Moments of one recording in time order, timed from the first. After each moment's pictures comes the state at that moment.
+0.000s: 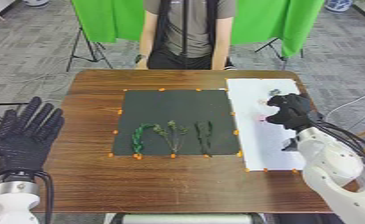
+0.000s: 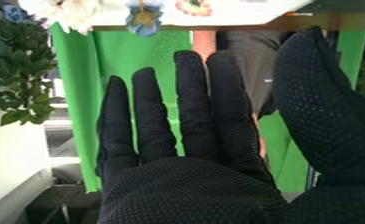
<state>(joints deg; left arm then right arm) 132.8 -57.2 -103.1 -129.1 9.4 16.0 22.7 -92.0 -39.3 70.3 -106.2 -132.9 1.2 24.5</state>
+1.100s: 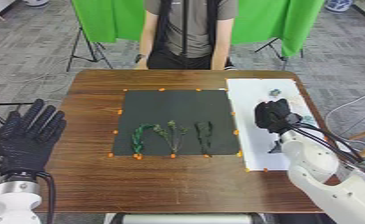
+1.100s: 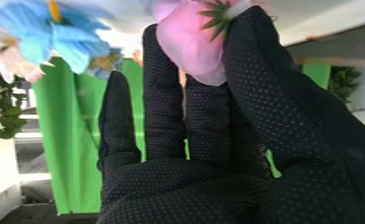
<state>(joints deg) 132.3 -57.4 -102.7 -129.0 9.4 17.3 21.9 -82.6 -39.1 56.7 -99.8 -132.2 5.5 23.0</state>
